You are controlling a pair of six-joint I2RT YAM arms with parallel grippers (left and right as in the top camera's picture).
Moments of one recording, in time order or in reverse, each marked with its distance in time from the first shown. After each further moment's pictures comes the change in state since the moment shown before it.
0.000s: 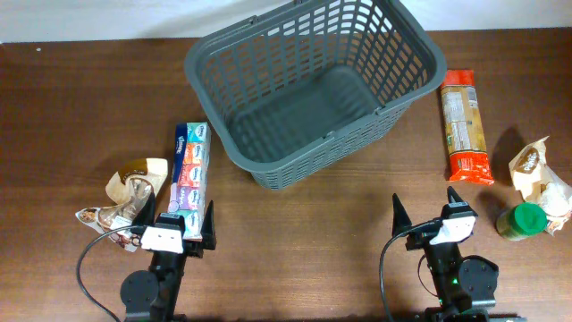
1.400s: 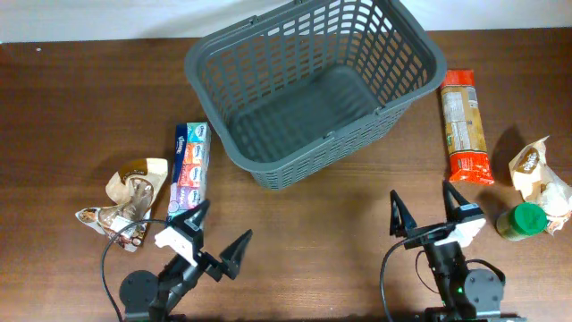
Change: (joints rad) left arm 0.000 0.000 0.015 -0.021 0.537 -0.251; right arm 0.000 0.000 0.000 0.166 -0.105 0.189
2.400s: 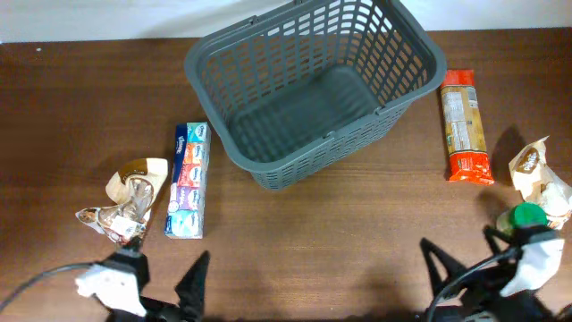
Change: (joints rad) left arm 0.000 0.269 1.011 -0.999 -0.359 0.089; right arm 0.000 0.414 1.204 -1.300 -0.080 -0.034
